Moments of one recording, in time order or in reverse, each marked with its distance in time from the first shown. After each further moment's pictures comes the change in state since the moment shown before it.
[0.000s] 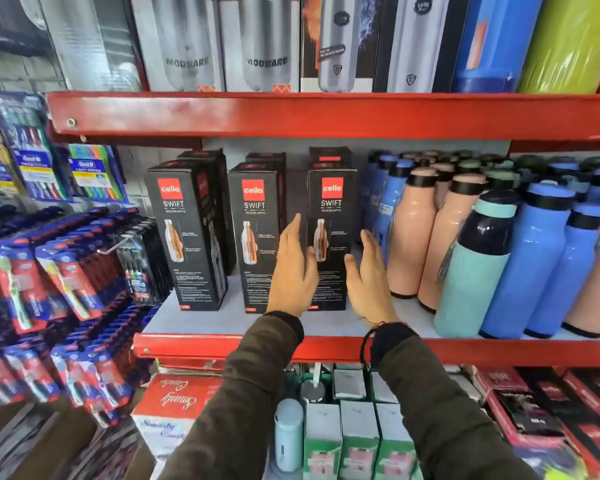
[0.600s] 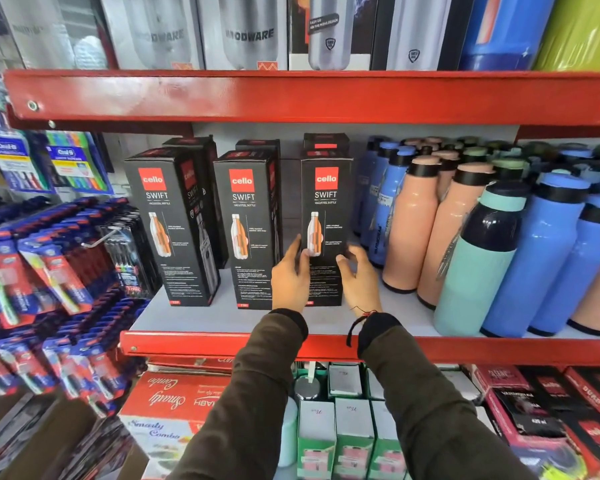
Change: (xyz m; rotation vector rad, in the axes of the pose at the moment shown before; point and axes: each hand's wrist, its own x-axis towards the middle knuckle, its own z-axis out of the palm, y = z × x) left_hand 0.004 -0.038 0.039 -0.074 0.022 -0.383; right_hand 0.016 0.035 0.027 0.229 -0.081 0.263
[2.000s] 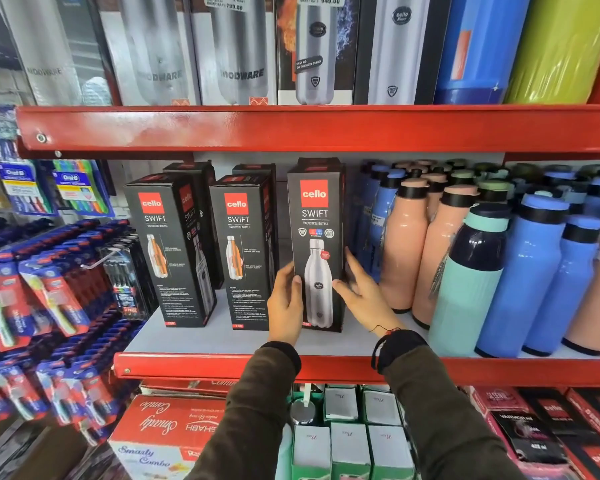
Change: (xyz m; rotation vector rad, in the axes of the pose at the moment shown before) left_hand -0.018 -0.006 0.006 -0.257 0.043 0.022; right_hand 0.000 -0.009 -0.039 0.023 -0.317 -0.143
